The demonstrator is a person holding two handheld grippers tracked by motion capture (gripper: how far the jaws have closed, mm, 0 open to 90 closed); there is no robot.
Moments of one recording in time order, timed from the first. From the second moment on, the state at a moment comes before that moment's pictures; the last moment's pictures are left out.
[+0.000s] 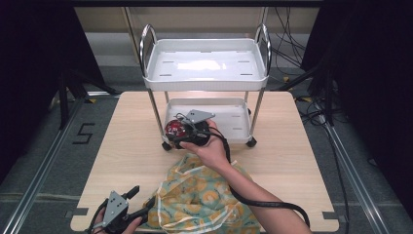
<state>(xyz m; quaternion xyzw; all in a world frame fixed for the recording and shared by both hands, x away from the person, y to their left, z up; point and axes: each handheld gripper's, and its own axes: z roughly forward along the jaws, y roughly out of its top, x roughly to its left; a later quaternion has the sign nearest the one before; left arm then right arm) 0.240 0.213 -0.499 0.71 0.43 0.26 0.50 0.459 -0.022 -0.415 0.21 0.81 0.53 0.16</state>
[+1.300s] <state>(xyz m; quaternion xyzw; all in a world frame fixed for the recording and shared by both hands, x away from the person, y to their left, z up) 0.239 0.214 -0.498 0.70 0.43 0.27 0.50 0.470 -0.017 -0.407 0.22 0.81 0.52 0.16</state>
